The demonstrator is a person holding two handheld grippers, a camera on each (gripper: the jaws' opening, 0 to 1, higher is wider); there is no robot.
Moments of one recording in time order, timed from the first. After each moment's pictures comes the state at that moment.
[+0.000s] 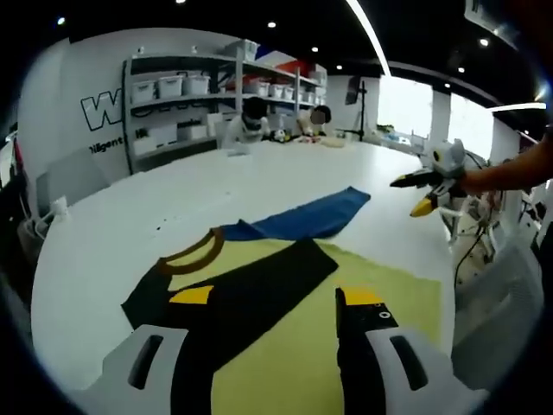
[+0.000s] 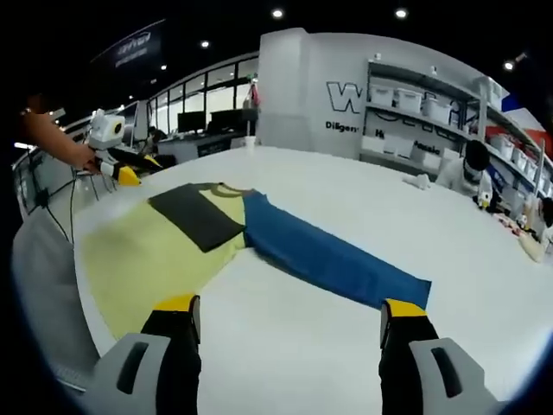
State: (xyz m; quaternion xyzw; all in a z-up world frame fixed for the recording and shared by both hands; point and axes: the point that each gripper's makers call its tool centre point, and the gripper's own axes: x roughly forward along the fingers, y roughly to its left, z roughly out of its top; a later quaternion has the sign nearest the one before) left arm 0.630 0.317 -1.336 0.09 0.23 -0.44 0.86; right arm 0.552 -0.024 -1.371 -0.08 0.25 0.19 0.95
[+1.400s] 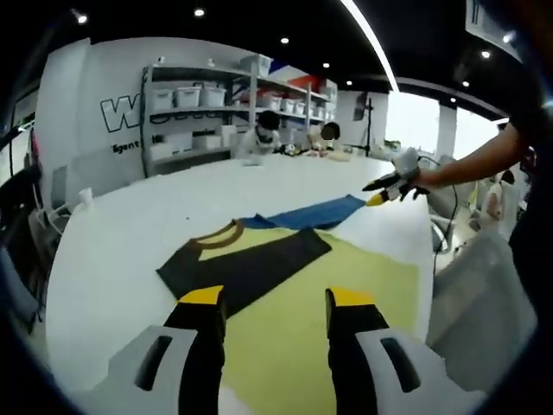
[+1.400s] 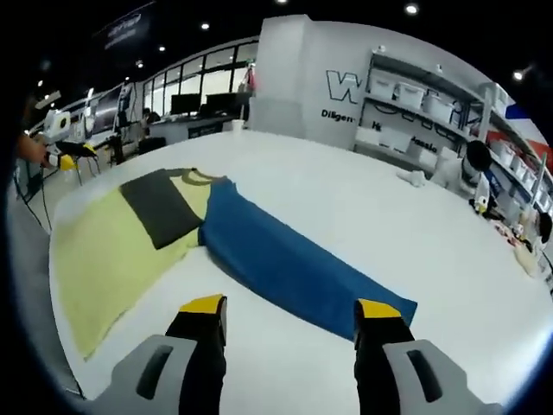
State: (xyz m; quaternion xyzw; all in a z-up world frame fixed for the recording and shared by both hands) left arm 0.572 0.391 -1.310 0.07 0.20 -0.43 0.88; right arm 0.612 -0.056 -1.386 -0.10 0.28 0.16 0.94
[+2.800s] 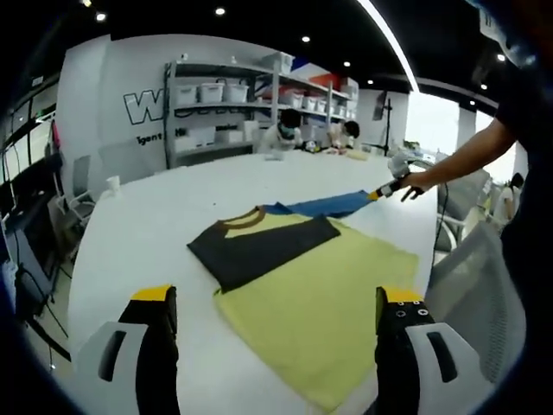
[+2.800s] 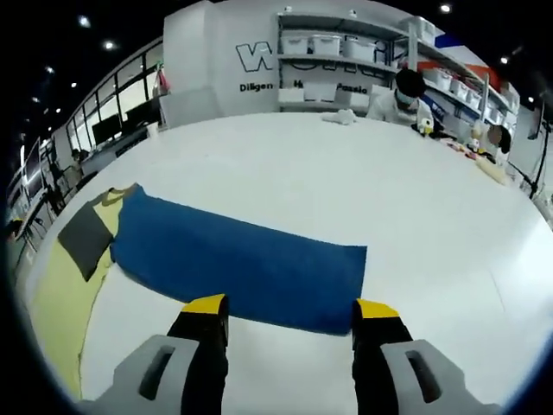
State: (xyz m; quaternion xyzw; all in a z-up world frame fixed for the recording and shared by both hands) left arm 0.539 0.445 -1.304 0.08 0.22 -0.38 0.90; right arm 0.626 -0.138 -1.429 0.02 0.35 -0.01 0.94
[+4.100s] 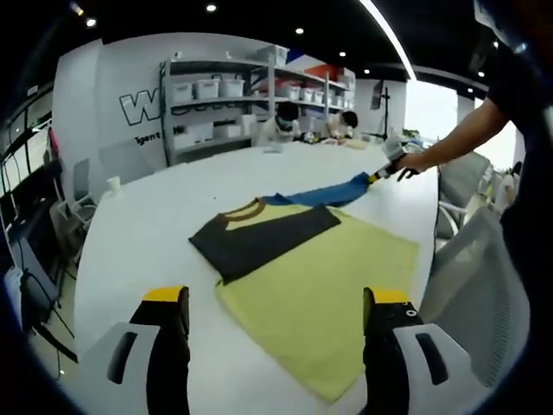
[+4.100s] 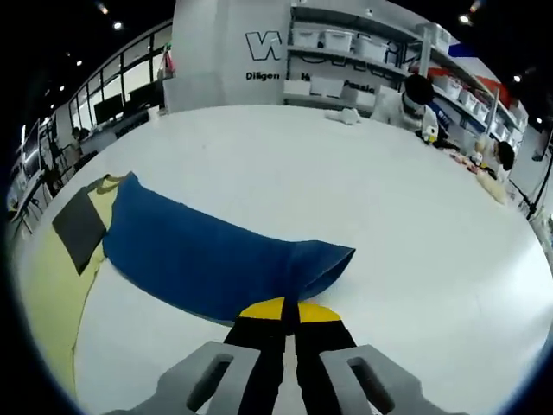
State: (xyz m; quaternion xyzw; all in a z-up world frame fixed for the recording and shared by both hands) left arm 0.531 0.451 -1.313 0.09 0.22 -0.38 0.89; right arm 0.642 -0.134 -1.406 -0.03 0.36 0.01 0.93
